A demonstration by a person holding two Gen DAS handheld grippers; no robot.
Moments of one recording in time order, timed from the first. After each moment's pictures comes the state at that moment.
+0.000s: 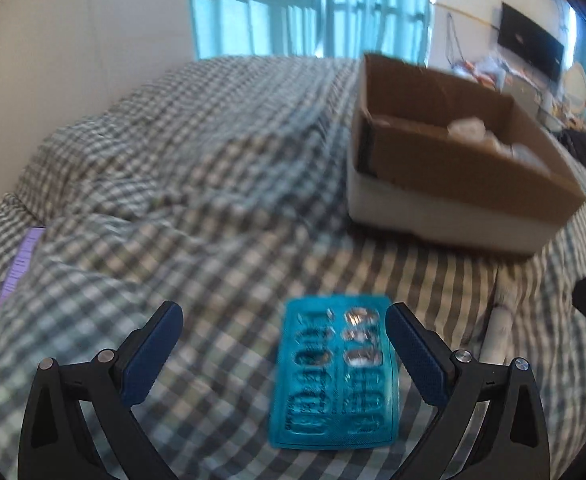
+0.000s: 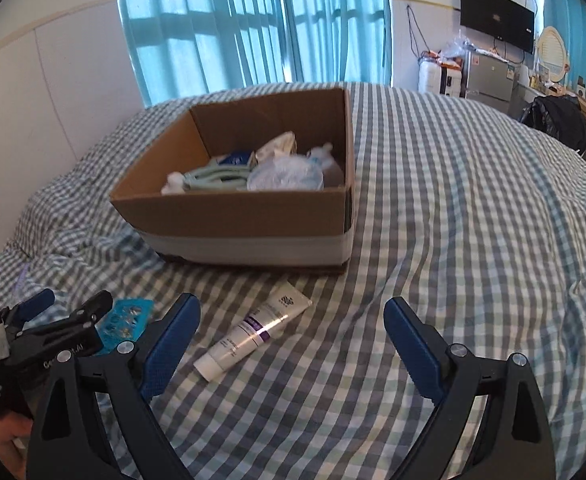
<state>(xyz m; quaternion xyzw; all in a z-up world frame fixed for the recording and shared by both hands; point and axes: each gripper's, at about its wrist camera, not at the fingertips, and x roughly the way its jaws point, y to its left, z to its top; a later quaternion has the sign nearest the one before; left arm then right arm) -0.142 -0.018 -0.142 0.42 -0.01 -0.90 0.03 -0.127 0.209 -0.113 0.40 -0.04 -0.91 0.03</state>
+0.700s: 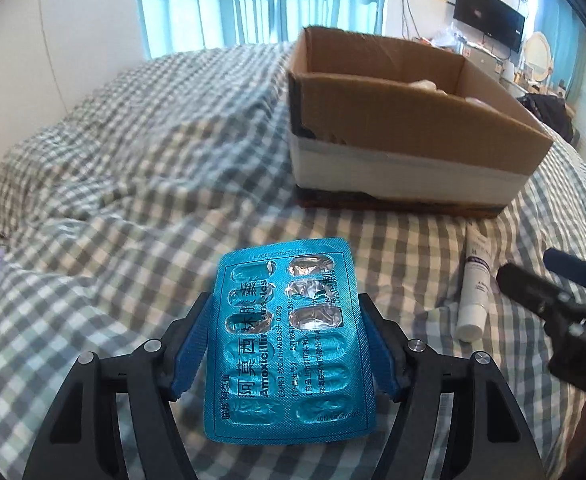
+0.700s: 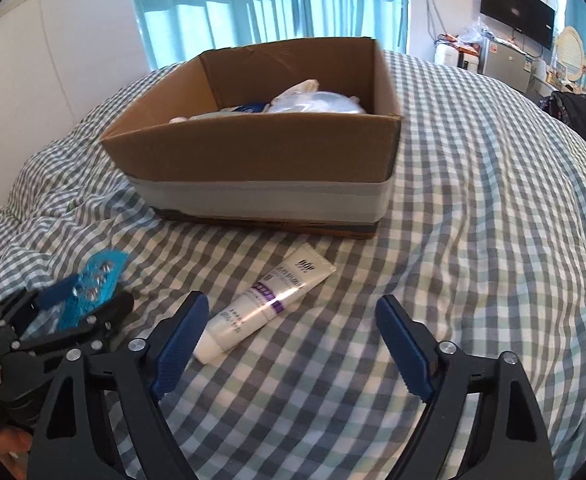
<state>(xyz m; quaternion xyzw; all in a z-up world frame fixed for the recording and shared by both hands) -0.129 -0.006 -0.145 0.43 -0.03 -0.90 -0.04 -0.132 0.187 -0.143 0.44 -0.02 -0.90 0.06</state>
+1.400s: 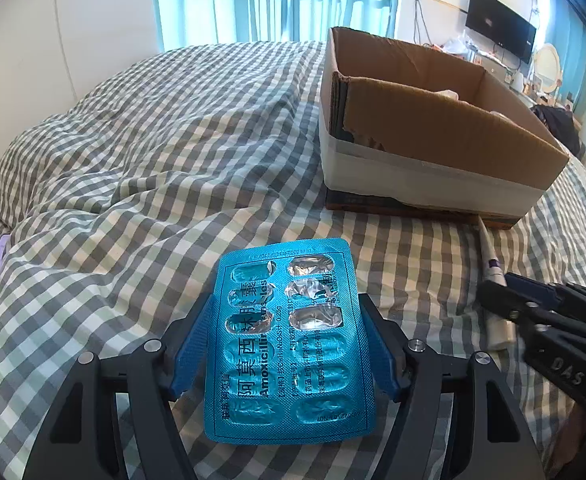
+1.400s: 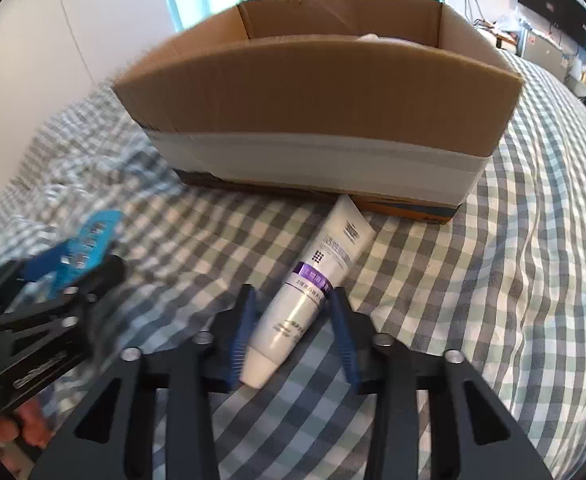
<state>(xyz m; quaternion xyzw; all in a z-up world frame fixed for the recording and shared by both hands) -0.137 -0.024 -0.147 0.44 -0.01 -0.90 -0.03 -0.146 0.166 -0.172 0.47 -0.02 -0.88 0.11</state>
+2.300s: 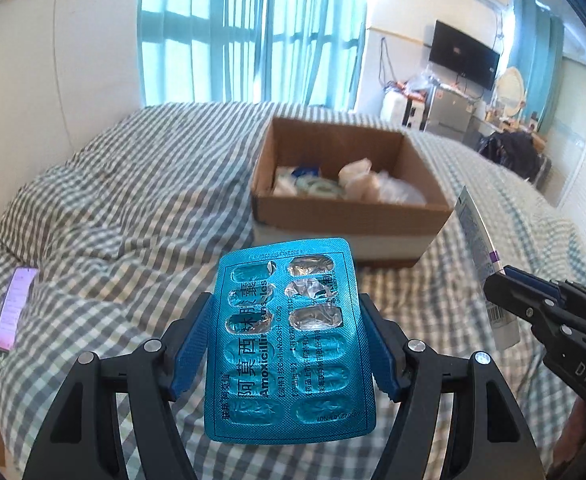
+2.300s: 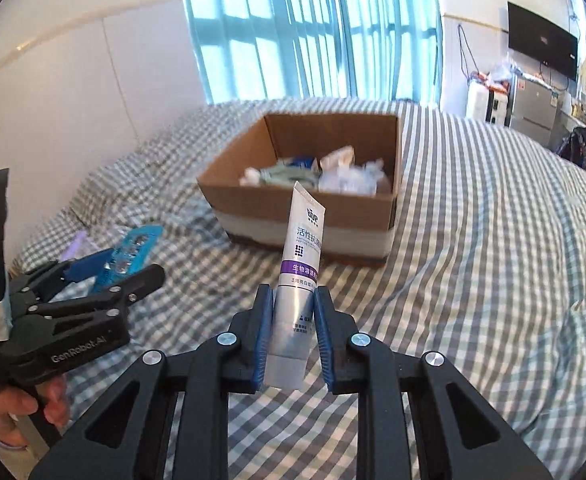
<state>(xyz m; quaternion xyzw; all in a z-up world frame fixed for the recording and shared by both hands) -0.083 0.006 -0.048 0.37 0.01 -0.93 -0.08 -0.057 0.201 -0.054 0.36 -0.02 -0.92 0.13</state>
